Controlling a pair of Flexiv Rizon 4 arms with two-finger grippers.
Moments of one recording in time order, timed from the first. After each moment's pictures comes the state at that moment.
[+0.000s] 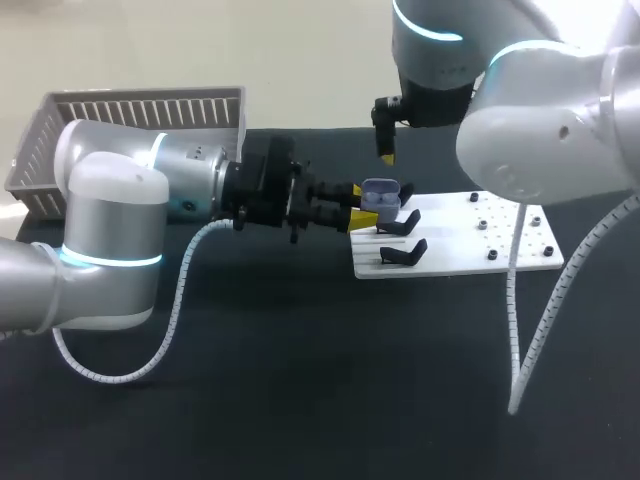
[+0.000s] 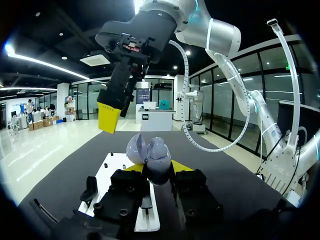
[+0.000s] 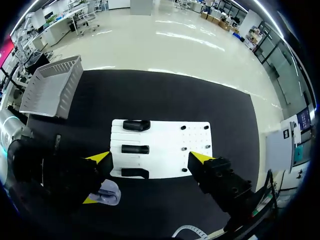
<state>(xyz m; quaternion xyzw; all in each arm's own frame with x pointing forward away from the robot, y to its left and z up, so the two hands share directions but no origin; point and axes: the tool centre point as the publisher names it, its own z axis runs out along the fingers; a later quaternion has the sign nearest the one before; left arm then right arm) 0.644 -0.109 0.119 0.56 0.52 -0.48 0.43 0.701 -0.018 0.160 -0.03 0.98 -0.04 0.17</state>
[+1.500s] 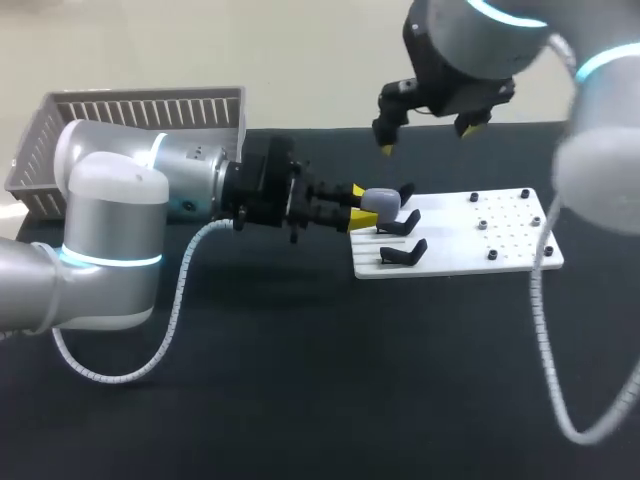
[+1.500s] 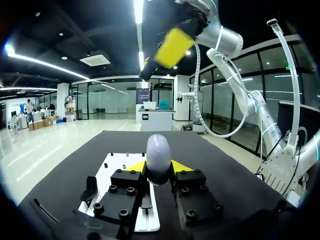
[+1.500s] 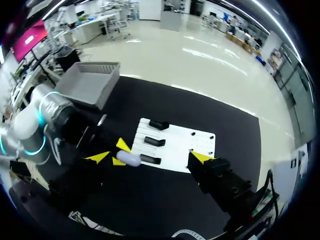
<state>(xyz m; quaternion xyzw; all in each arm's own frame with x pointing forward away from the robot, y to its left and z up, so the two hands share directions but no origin) 0.644 -0.108 0.119 0.56 0.52 -0.48 0.43 0.640 0.000 0.237 -0.15 0.96 0.04 0.23</state>
